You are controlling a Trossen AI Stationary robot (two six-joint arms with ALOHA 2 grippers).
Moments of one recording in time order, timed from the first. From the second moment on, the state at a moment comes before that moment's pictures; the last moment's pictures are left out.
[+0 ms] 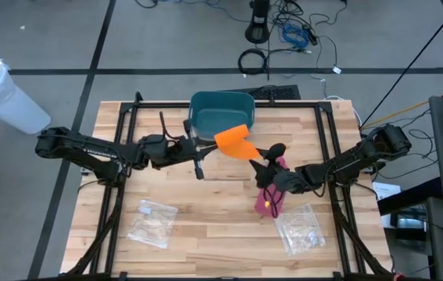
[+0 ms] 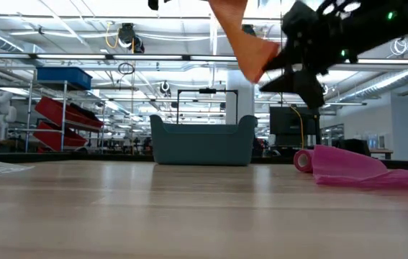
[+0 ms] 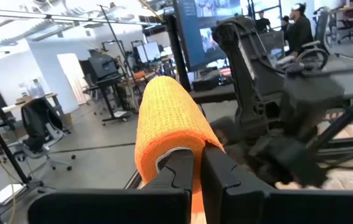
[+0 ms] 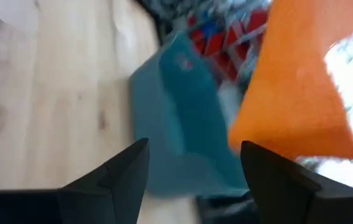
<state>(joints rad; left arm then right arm) -0.07 1.28 0.84 0.52 -0.29 0.29 0.28 1.42 0.56 0.42 1.00 -0.57</state>
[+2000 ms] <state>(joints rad) -0.08 1.26 0.84 0.34 0.08 -0.02 0.11 1.67 0.50 1.09 0.28 -0.13</state>
